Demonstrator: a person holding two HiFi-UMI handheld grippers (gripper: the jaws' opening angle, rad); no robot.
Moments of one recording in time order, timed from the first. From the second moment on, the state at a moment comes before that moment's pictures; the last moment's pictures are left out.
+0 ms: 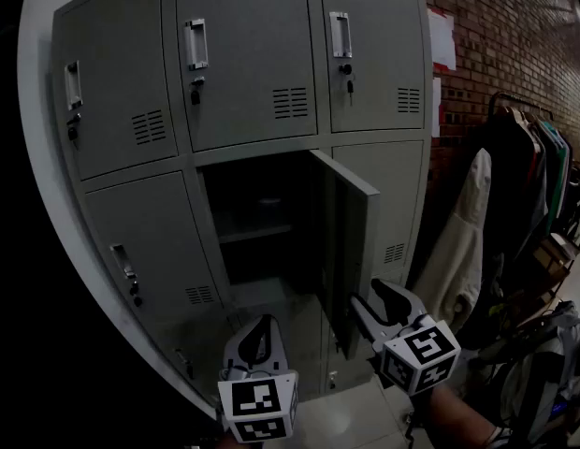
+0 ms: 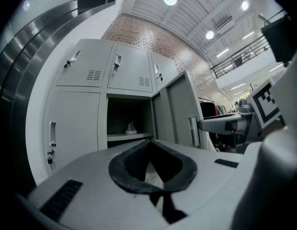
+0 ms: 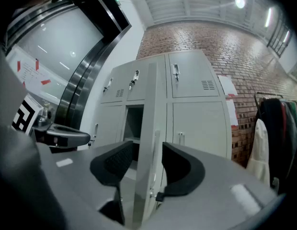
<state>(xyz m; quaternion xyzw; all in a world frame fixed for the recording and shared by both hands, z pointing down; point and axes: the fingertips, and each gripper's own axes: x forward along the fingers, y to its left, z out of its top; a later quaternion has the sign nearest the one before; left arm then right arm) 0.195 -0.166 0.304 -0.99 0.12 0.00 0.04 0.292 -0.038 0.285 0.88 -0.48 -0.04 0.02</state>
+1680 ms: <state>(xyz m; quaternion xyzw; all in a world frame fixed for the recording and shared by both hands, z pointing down) 0.264 -0.413 0.336 -0.99 0.15 -0.01 0.02 0.317 -0.370 0.311 0.82 -0.56 -0.03 0.09</state>
